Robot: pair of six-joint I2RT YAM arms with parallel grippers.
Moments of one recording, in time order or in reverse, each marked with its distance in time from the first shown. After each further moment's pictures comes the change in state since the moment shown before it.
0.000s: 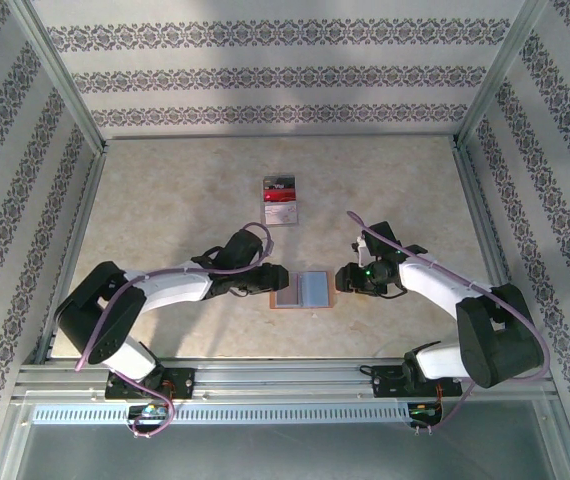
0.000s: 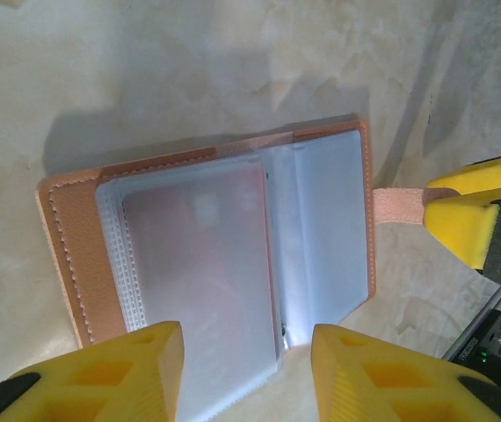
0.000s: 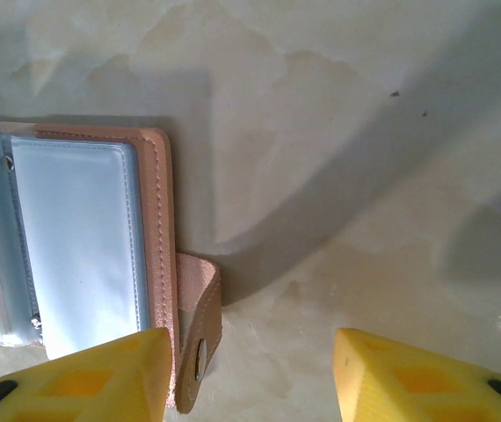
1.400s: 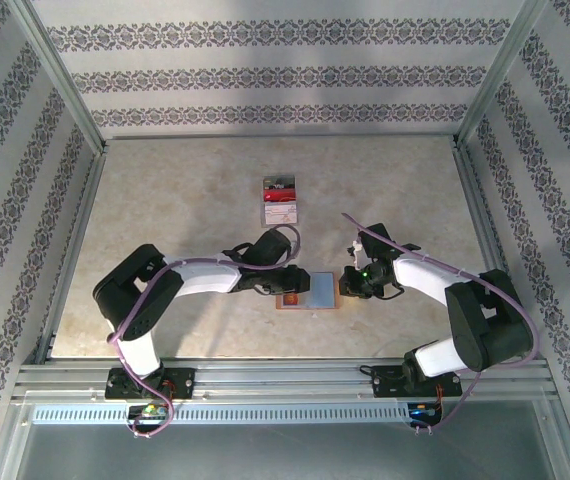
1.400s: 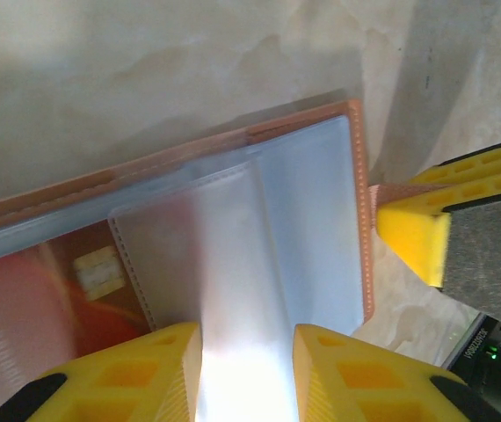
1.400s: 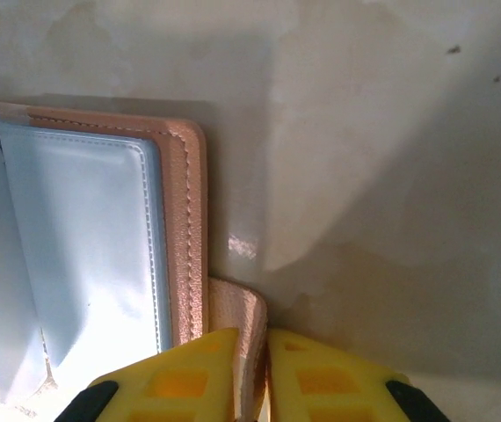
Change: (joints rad) left arm -0.093 0.222 0.191 -0.004 0.031 0.005; right arm 0.000 0.089 0.000 0.025 -0.053 -0.018
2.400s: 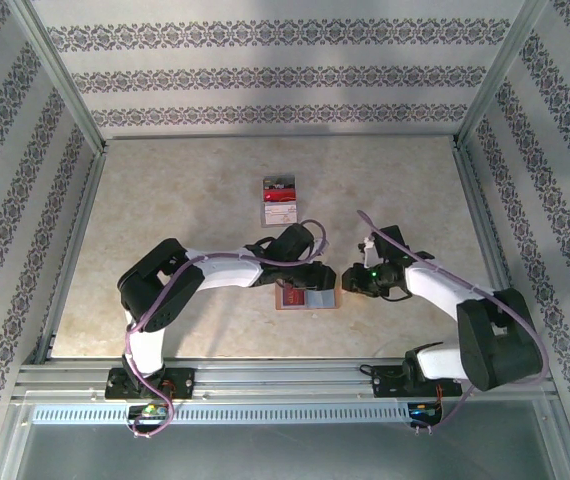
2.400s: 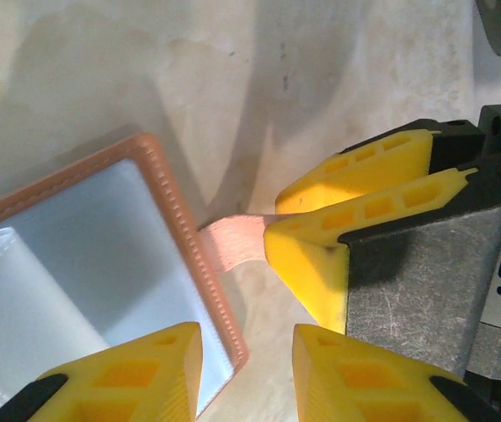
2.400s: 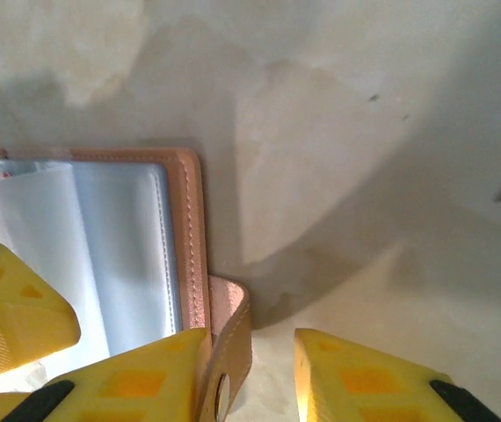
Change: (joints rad) left arm -0.062 0.129 0.191 0.031 0.088 0.022; right arm -0.089 -0.129 -0.072 0.069 -0.037 0.030
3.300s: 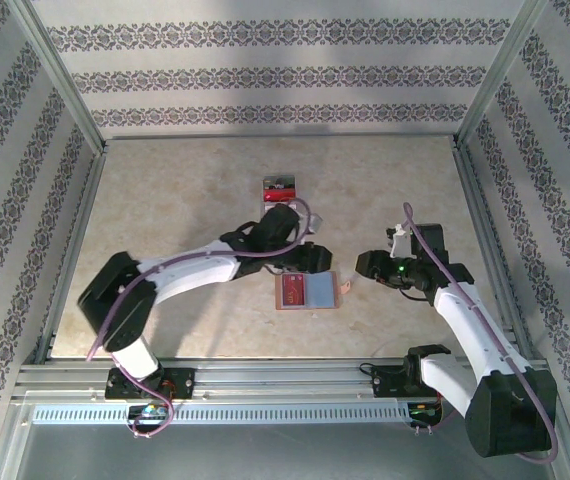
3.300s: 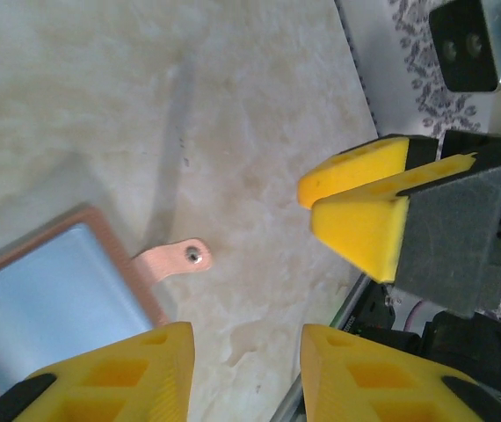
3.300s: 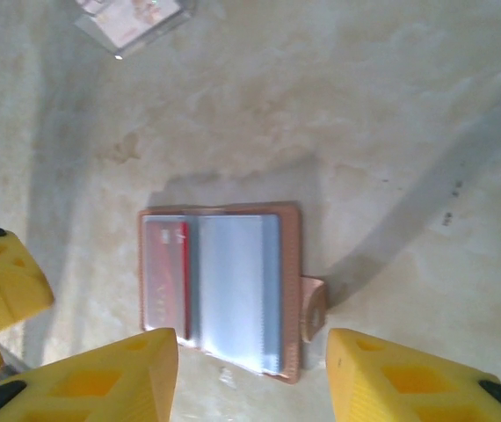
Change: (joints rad) left arm 0.054 -0.271 -0.026 -0.110 -0.048 0.085; right arm -0.165 -0.340 0.026 -0.121 -0.164 0.019
